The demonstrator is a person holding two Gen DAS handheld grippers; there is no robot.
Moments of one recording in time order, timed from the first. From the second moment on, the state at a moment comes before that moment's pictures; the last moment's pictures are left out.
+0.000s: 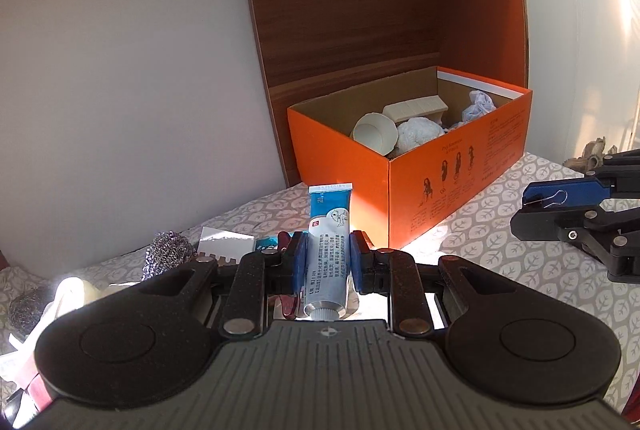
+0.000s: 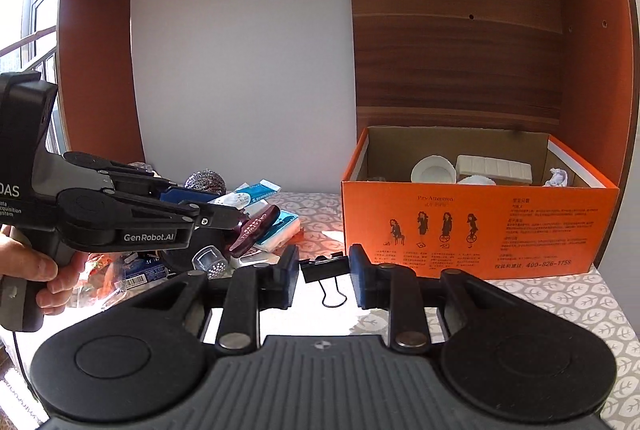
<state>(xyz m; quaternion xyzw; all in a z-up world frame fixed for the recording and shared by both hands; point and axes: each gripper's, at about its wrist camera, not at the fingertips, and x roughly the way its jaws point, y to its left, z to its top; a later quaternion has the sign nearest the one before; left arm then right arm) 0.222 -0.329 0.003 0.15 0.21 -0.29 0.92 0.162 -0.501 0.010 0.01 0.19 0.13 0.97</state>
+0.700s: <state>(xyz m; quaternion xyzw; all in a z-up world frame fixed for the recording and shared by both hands) 0.273 -0.411 0.027 0.21 0.17 -0.27 0.92 0.192 -0.563 0.062 0.01 0.15 0.07 0.99</state>
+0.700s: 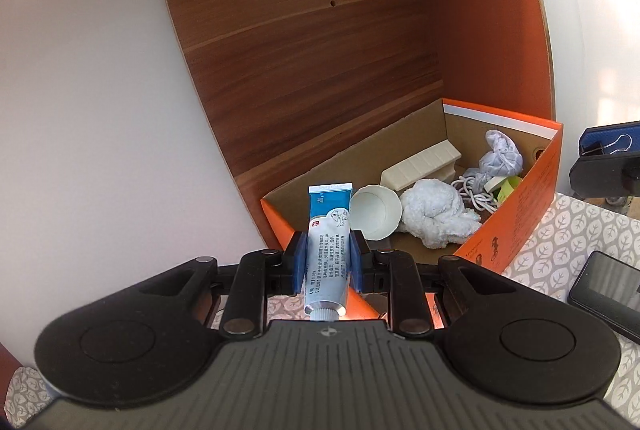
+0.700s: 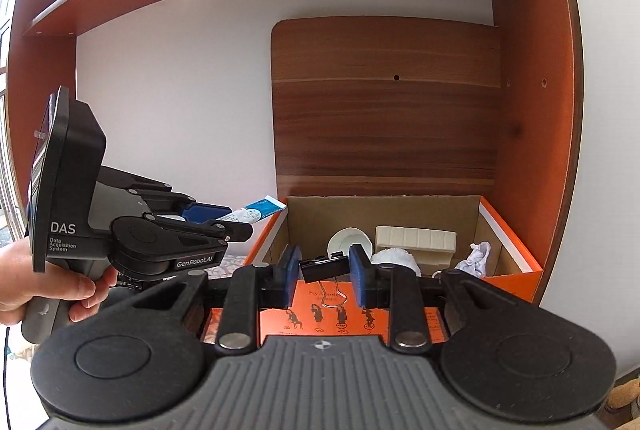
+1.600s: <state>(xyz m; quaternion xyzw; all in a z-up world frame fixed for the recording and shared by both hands) 0.375 -0.478 0.002 0.23 0.26 -0.22 0.91 0.298 -0.650 0.046 0.03 0.20 -0.03 0.98</state>
